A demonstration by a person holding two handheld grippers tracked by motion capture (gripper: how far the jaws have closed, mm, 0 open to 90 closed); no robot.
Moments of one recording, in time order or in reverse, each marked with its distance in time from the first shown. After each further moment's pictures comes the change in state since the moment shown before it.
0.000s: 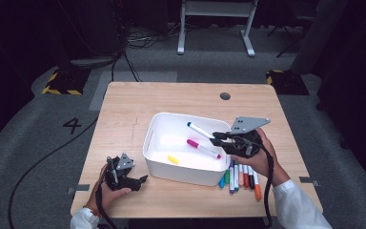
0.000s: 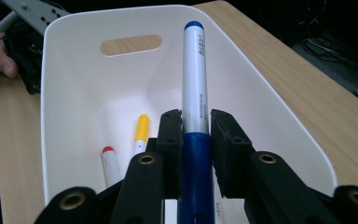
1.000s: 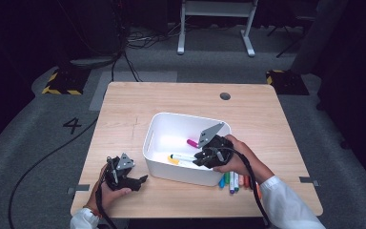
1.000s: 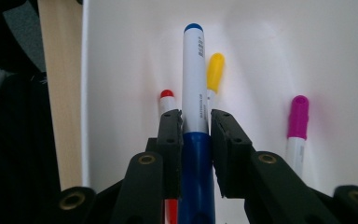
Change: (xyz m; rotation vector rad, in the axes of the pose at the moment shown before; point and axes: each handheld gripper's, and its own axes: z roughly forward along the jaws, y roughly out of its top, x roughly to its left) left arm 0.000 0.000 0.000 0.001 0.001 0.000; right arm 0.027 0.006 0.063 0.348 0.255 -0.127
